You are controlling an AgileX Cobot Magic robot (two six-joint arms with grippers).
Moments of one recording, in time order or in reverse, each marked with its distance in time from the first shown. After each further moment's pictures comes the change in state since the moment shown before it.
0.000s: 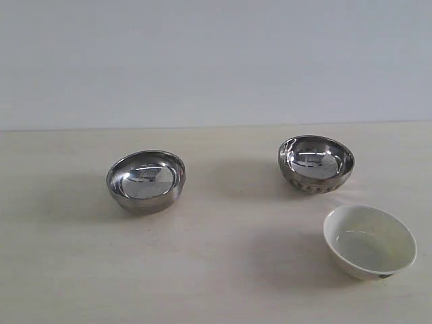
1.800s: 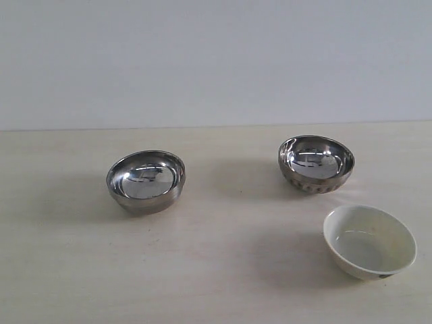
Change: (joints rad) left arm -0.071 1.101 -0.702 0.390 -0.254 -0.518; right arm 0.000 0.000 0.000 0.000 0.000 0.002
